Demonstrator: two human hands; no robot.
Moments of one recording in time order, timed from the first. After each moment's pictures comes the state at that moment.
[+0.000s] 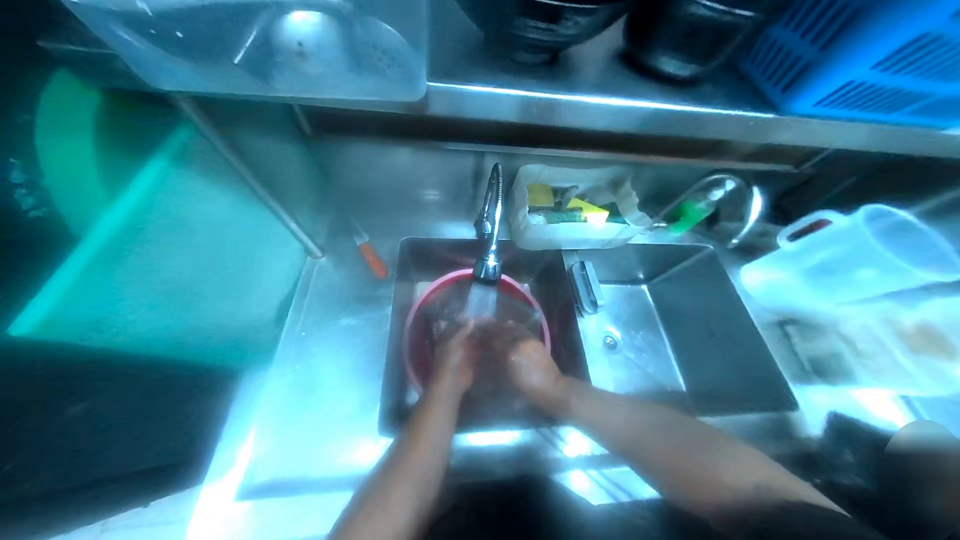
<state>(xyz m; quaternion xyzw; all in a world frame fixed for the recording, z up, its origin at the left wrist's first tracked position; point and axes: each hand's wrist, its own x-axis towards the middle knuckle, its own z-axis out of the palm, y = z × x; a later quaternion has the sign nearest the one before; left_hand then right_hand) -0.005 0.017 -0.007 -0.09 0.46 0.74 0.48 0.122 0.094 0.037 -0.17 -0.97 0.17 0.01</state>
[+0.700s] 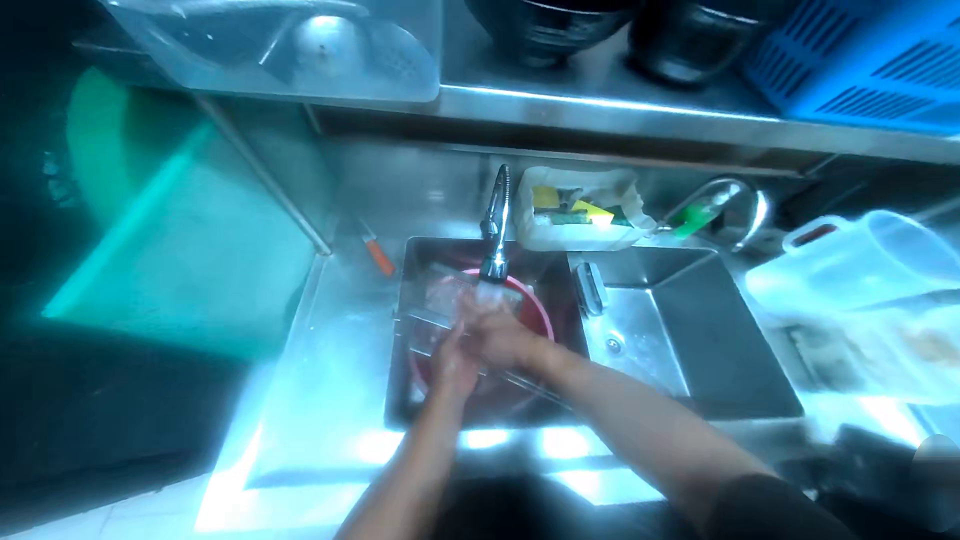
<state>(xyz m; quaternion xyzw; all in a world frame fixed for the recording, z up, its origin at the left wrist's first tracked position) -0.001 -0.001 0.002 -0.14 0.40 0.80 0.43 0.053 0.109 0.054 -0.16 -0.94 0.27 -0.15</state>
